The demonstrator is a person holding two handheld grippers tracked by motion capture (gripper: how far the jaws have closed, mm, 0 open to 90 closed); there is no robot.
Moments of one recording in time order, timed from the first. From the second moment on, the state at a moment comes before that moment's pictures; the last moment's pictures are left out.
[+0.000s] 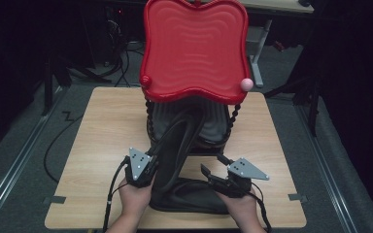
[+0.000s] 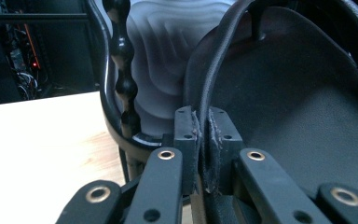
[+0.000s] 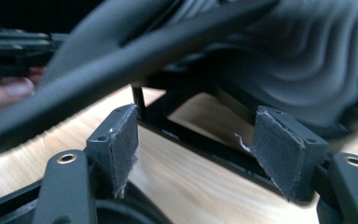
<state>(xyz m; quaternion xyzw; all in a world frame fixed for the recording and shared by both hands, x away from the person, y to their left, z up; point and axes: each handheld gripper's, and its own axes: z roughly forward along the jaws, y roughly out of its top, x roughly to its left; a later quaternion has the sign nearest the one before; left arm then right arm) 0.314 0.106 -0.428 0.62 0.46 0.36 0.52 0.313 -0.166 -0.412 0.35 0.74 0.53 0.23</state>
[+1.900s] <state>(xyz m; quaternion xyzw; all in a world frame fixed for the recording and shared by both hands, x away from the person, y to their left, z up) 0.355 0.104 -0.430 0.63 0.42 0.39 0.52 0.378 -0.099 -0.416 0.34 0.72 0.53 0.29</state>
